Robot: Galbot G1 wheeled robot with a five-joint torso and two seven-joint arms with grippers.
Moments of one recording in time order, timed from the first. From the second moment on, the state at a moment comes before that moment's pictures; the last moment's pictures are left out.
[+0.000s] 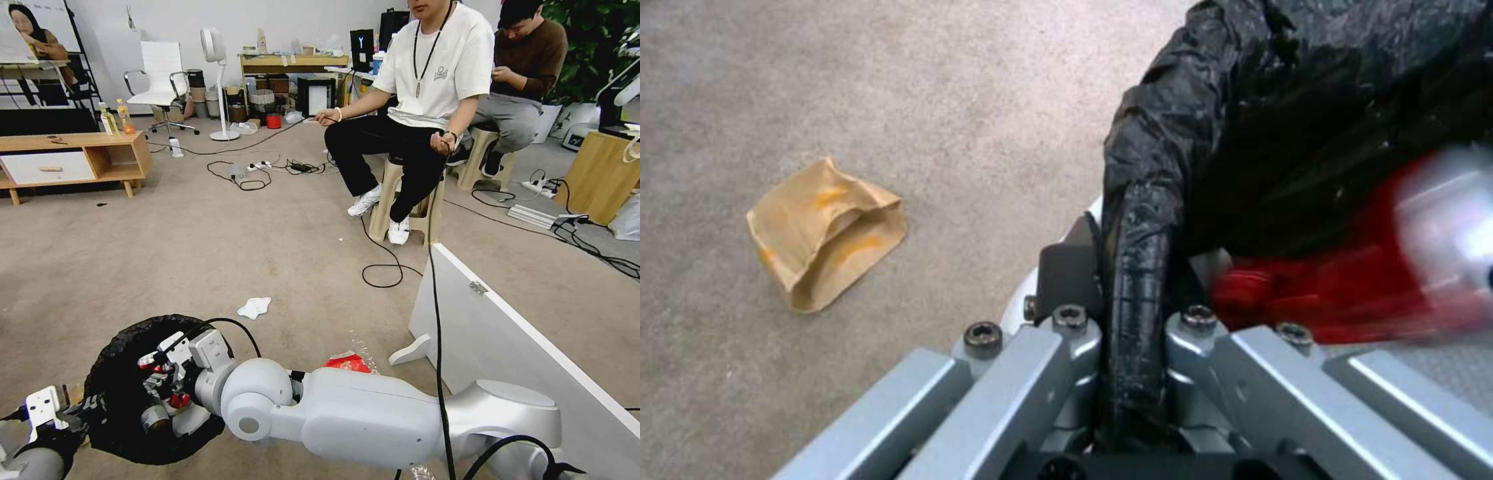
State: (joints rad) left arm 1.61 -1.39 -1.08 -2.29 -0.75 0.74 -0.19; right arm -0.18 1.44 -0.88 1.72 1.28 -0.45 0.55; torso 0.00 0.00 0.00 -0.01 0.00
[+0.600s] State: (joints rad) left arm 1.61 -1.38 -1.09 -2.26 -0.75 0.74 -0.19; right arm -0.19 1.42 -0.84 1.77 1.28 -0.44 0.55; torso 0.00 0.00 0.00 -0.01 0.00
